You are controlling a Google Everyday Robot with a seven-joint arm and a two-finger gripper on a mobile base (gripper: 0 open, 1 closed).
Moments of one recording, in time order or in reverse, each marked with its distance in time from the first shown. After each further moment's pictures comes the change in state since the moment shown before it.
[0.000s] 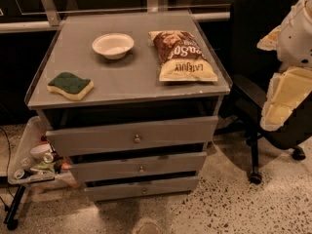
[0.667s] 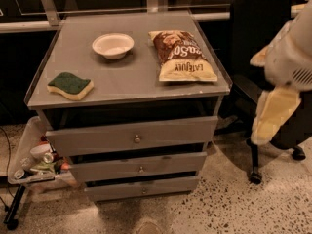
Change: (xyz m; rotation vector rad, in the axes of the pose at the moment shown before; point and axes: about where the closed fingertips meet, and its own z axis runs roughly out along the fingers) arm 0.004 0.010 0.030 -0.009 0.018 0.007
